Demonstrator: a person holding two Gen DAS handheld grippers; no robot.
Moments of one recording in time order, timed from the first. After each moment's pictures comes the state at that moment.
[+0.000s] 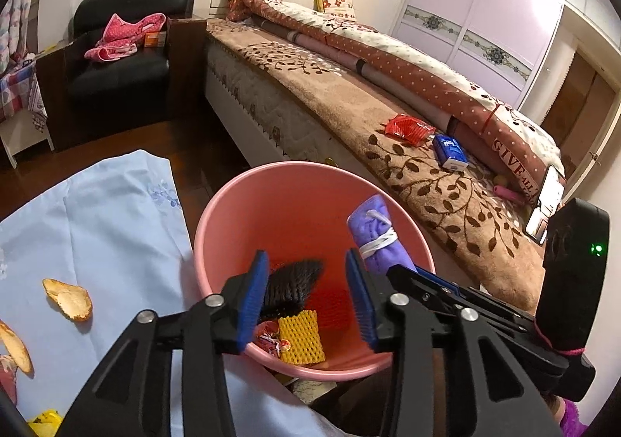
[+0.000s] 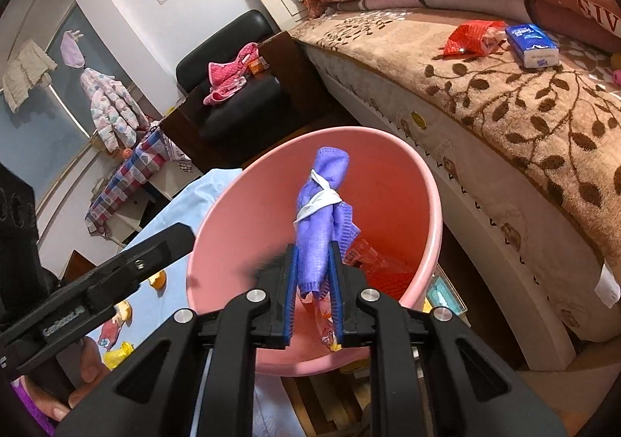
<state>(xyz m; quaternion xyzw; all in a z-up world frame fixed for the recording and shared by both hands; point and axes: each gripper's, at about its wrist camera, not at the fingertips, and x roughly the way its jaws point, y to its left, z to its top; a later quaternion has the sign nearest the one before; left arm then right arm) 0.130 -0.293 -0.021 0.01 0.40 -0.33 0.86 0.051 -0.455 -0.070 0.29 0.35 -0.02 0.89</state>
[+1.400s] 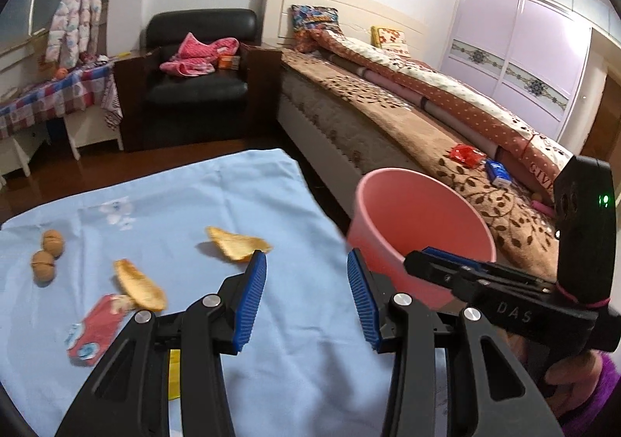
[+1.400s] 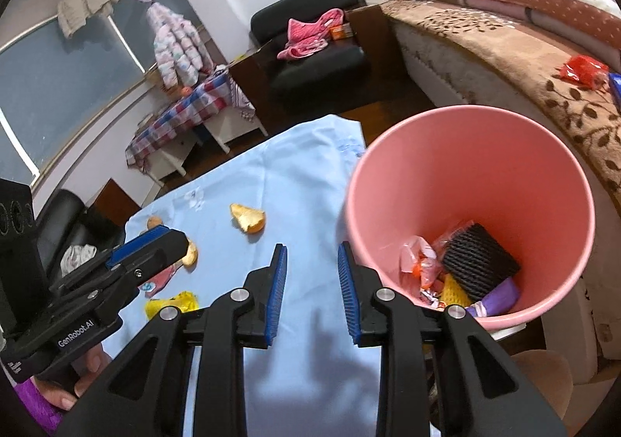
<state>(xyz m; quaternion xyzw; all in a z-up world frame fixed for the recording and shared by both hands) 0.080 -0.129 -0.006 0.00 0.35 -0.23 0.91 0.060 -0.327 -0.036 0.21 0.38 0.10 0.90</state>
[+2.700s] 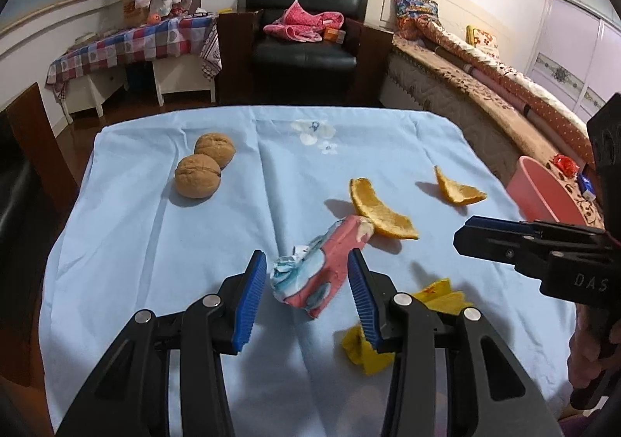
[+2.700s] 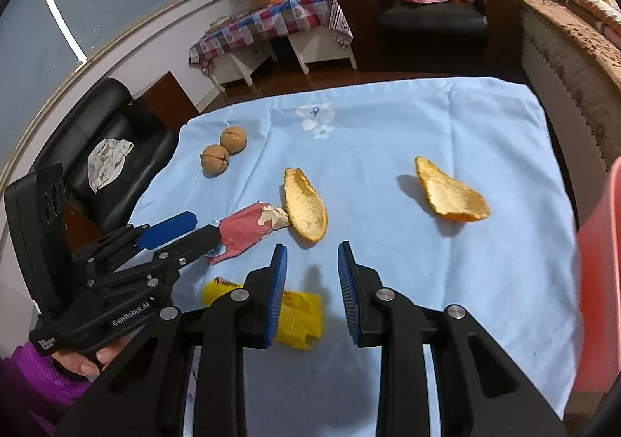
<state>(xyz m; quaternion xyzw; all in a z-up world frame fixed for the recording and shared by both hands) 0.096 0.044 -0.074 -0.03 0.41 -0.08 0.91 0.125 -0.147 -0.049 0.08 0.46 0.26 0.85</state>
